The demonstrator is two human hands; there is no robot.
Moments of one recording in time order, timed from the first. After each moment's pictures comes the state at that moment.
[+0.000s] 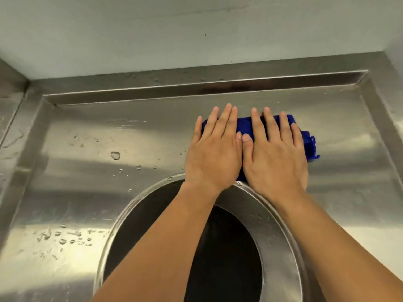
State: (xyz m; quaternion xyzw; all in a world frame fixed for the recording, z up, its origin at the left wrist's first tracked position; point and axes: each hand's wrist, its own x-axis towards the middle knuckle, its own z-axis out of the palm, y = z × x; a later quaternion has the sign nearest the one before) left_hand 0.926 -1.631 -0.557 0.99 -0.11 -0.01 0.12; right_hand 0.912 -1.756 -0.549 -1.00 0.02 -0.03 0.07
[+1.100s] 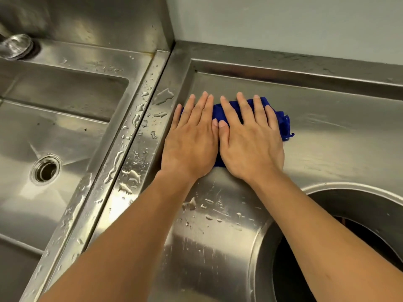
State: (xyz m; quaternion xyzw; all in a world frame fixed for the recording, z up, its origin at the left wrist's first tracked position) left_hand 0.880 -1.320 -0.551 0.99 0.05 0.00 0.10; right_hand 0.916 -1.447 -0.550 -0.98 -0.18 -0.02 0.09
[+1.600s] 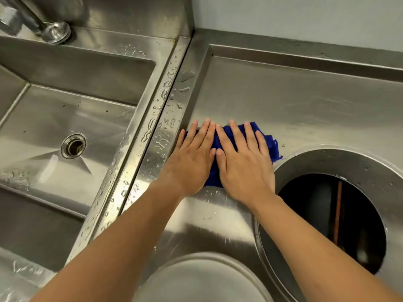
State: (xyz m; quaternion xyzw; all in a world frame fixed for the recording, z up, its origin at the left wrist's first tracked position) left_hand 0.759 -1.309 -0.532 0.98 0.00 -0.12 0.13; right_hand 0.793 -1.459 -0.540 -0.97 -0.23 0.04 0.10
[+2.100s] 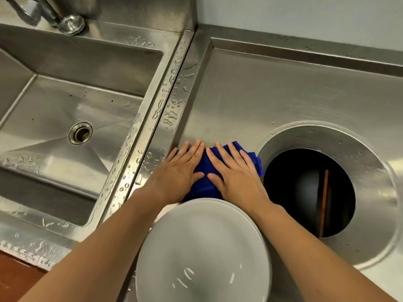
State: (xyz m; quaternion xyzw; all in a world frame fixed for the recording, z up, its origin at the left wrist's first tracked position) left_hand 0.663 -1.297 -0.517 0.97 -0.03 -0.22 0.10; right_hand 0.707 -1.489 -0.542 -0.92 -0.34 0.12 0.14
